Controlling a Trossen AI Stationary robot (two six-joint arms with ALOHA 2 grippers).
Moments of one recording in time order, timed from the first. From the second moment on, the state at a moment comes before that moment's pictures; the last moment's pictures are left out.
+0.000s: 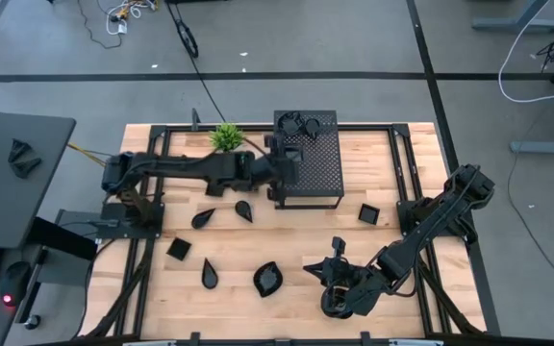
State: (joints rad) left arm 0.04 1.77 1.56 -0.48 -0.56 0.49; right arm 0.75 1.64 1.06 -0.14 0.82 0.59
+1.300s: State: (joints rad) left arm 0.16 1.83 1.42 -0.29 -0.43 0.51; right arm 0.75 1.64 1.06 -0.14 0.82 0.59
